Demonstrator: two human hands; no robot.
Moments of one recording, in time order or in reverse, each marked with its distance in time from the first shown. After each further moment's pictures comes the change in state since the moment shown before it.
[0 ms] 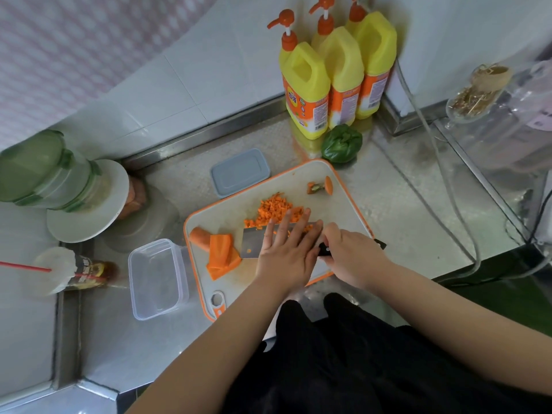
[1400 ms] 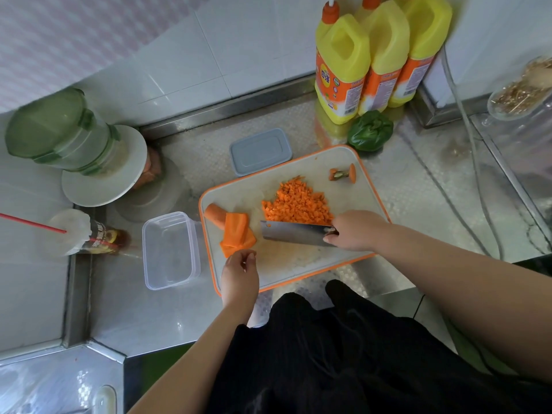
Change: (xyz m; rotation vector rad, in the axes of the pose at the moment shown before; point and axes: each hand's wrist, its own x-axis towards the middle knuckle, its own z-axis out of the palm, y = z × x) left_hand -0.084 -0.057 0.048 -1.042 0.239 -0.970; right_hand 0.064 0.001 0.003 -0.133 -0.593 0.122
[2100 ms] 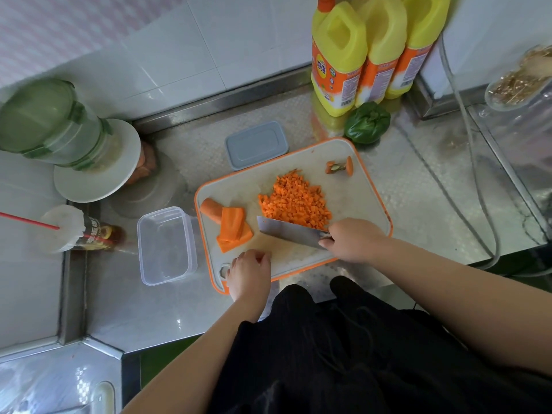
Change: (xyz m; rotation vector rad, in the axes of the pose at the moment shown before) left_hand -0.008 0.009 0.019 0.384 -0.079 0.011; right_hand -0.017 -0.014 0.023 0.086 0.013 0.057
